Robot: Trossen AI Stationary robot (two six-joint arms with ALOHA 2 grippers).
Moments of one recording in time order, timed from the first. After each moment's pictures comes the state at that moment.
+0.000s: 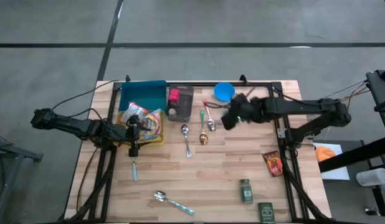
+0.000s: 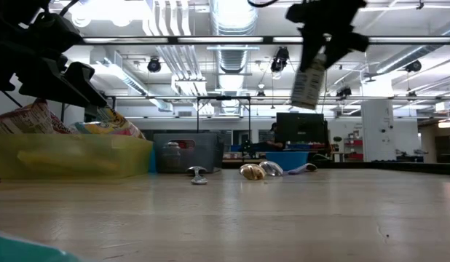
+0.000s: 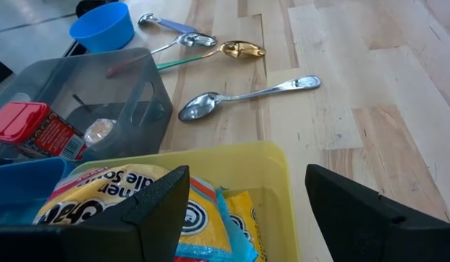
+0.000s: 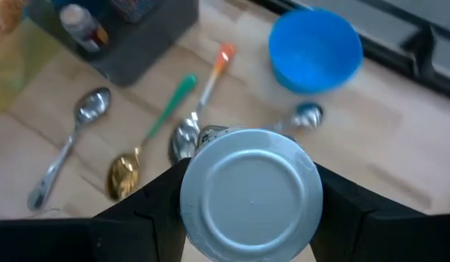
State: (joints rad) left arm -0.20 0.48 0.29 -0.42 -0.32 0.05; right arm -0.05 1.36 1.25 -1.00 0.48 0.87
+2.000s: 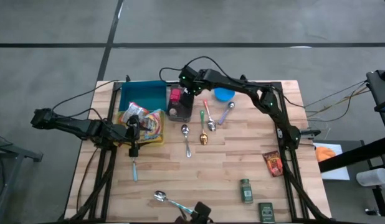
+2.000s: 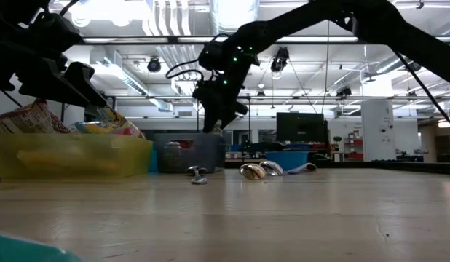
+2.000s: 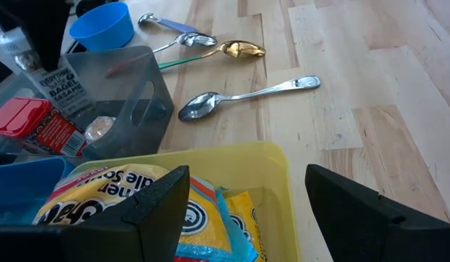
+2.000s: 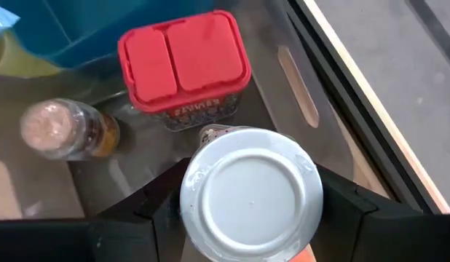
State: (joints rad) left arm -0.20 0.48 0.29 -0.42 -0.32 0.05; right arm -0.44 2.33 2.14 -0.87 0.05 0.09
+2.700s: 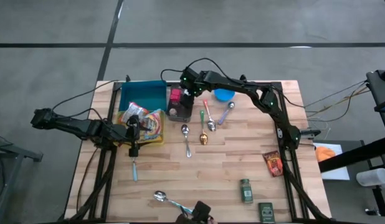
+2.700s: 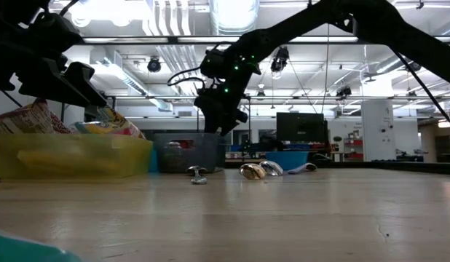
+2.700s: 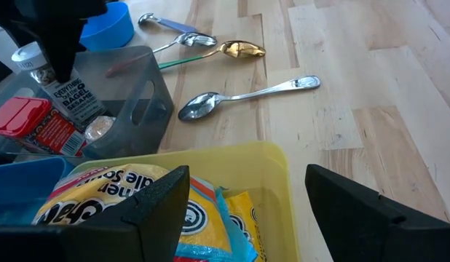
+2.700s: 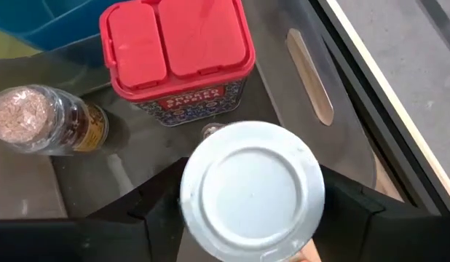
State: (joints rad) left arm -0.20 0.48 0.29 -0.42 -0.32 0.05; right arm -0.45 2.32 2.07 -0.79 0.02 0.06
